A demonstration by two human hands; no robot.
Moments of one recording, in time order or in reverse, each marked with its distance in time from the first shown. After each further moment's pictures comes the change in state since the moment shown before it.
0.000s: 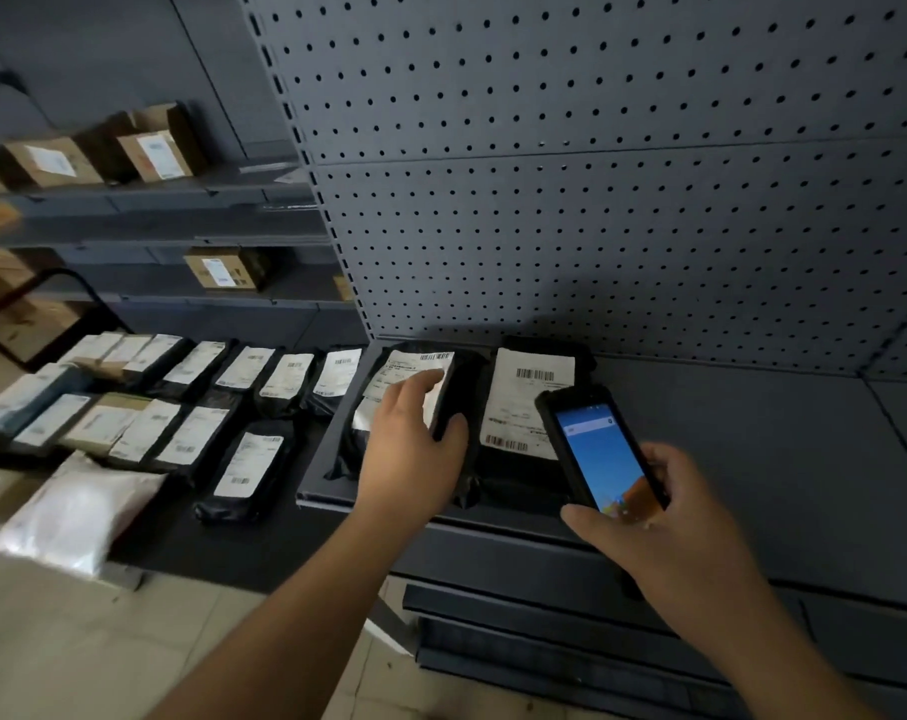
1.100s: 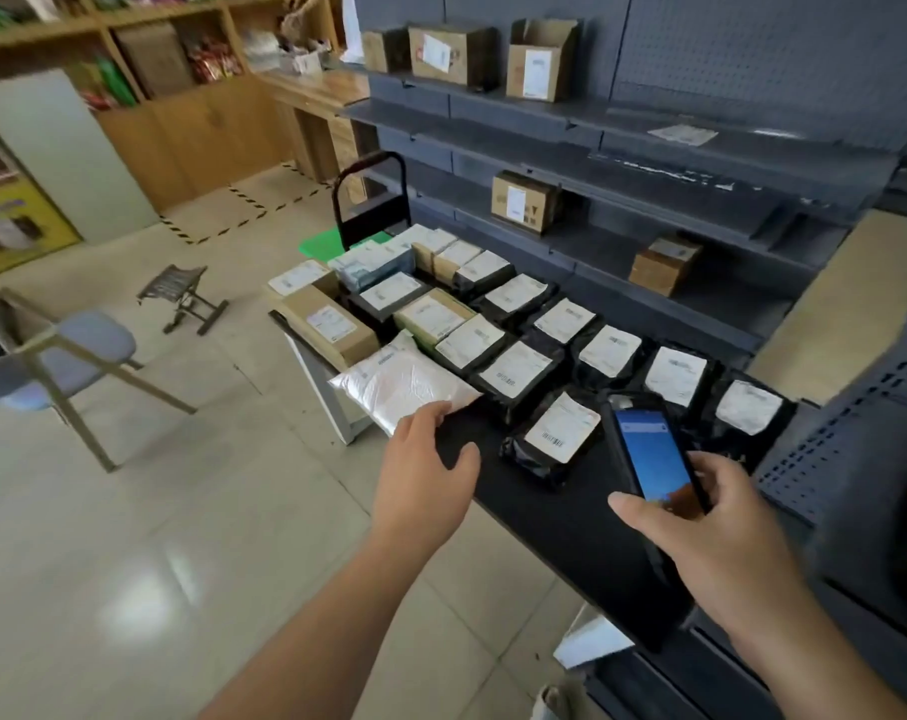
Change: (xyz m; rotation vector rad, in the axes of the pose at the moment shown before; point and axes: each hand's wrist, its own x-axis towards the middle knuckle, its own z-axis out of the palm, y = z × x) left_hand -0.053 -0.373 -0.334 0.000 0.369 -0.462; right_hand -0.033 -0.150 0.445 -0.151 -0.353 -0.110
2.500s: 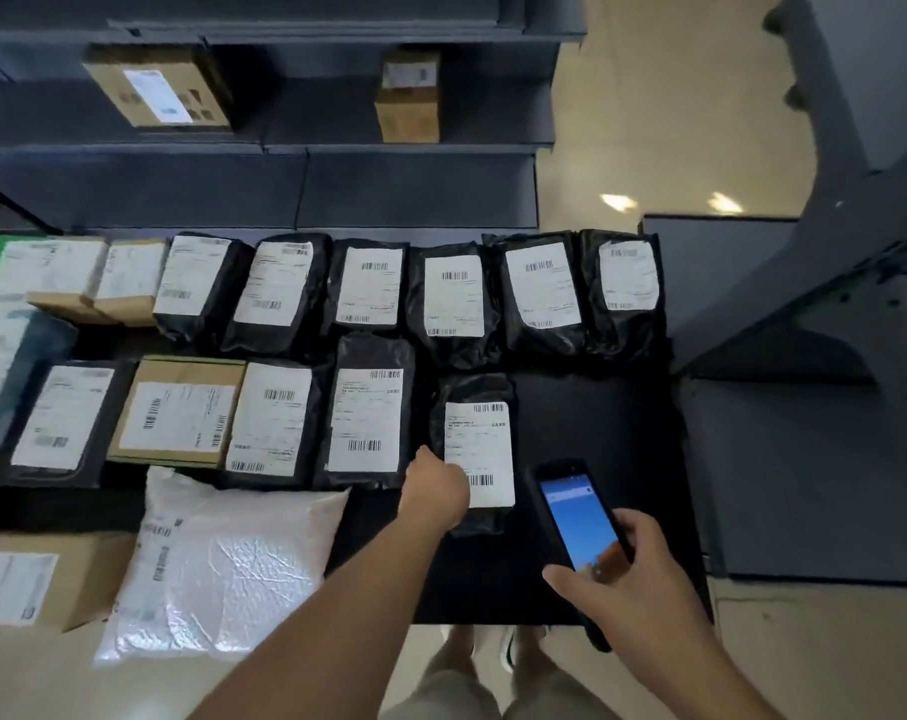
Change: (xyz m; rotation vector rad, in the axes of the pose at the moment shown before) left_hand 0.290 -0.057 0.304 0.446 -0.931 -0.274; right_hand 0.200 0.052 0.125 0.139 0.281 0.754
